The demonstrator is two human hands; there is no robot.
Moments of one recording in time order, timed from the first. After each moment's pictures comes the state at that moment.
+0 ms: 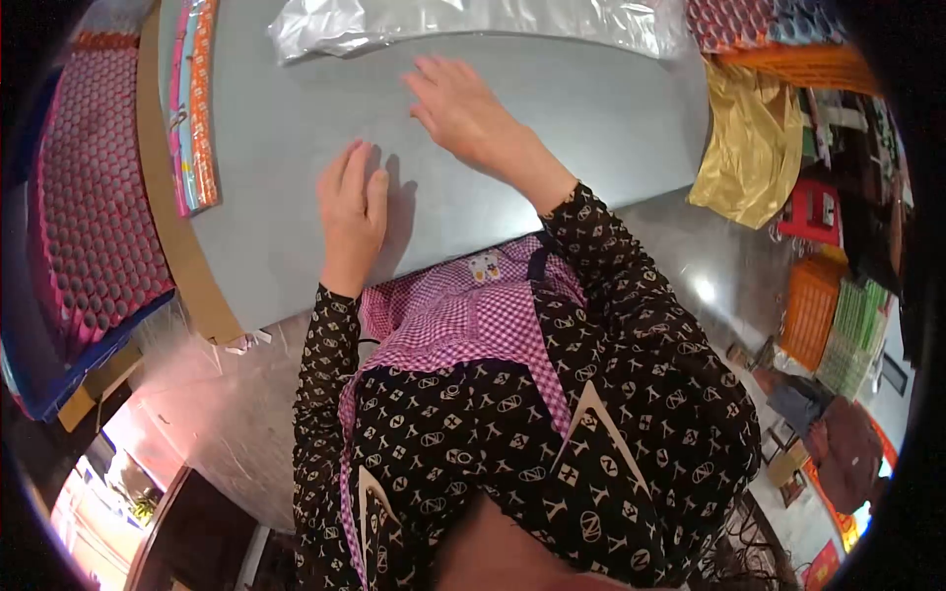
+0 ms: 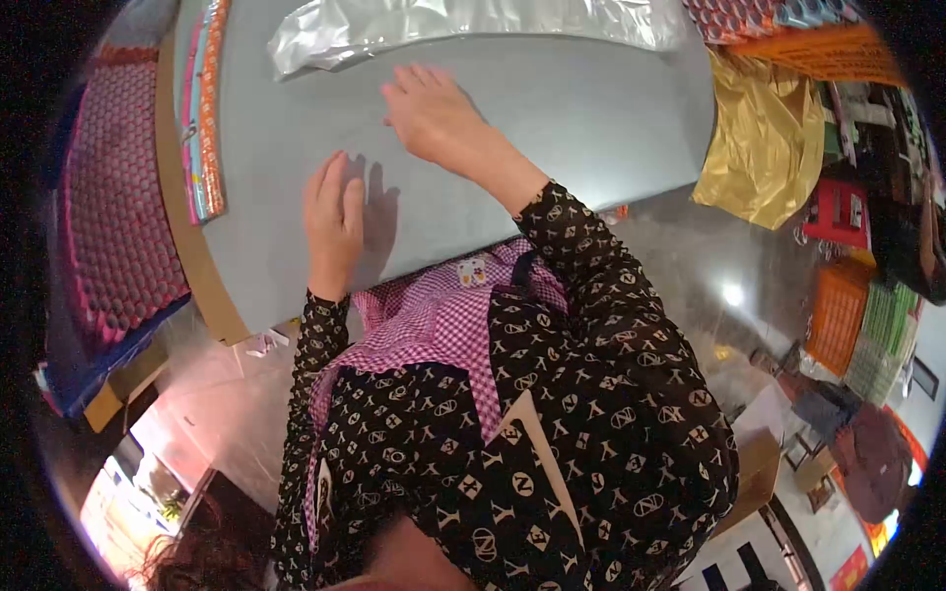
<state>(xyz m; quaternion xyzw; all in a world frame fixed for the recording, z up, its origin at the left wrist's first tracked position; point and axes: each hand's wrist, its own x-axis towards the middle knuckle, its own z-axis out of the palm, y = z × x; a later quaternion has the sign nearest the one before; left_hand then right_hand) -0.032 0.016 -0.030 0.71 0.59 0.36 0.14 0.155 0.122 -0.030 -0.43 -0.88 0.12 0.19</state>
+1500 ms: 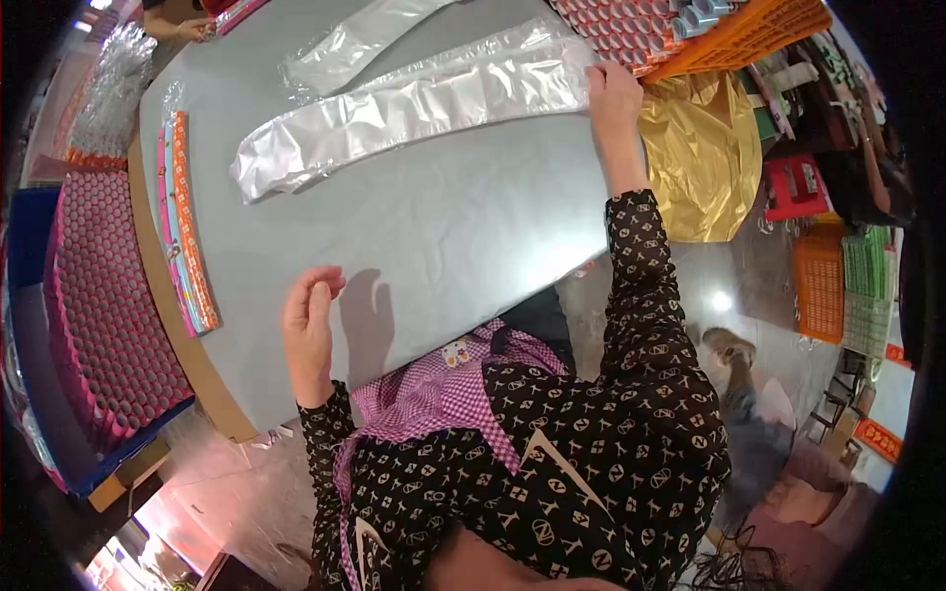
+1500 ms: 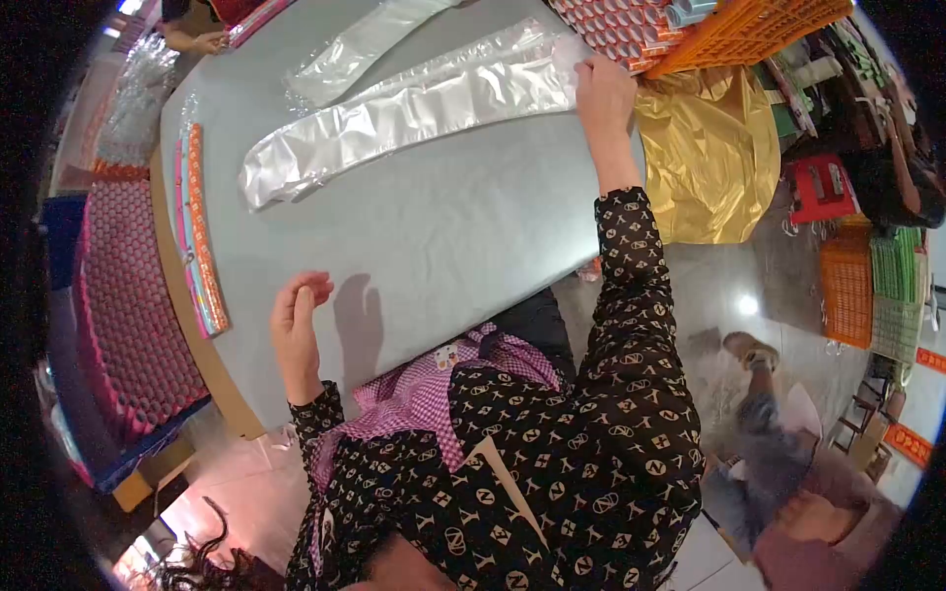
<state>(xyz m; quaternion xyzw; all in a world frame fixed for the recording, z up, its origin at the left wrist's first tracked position) -0.015 0.032 0.021 0.51 0.57 0.45 0.47 0.446 0.223 -0.022 -0.73 -0.58 -0.07 0.36</state>
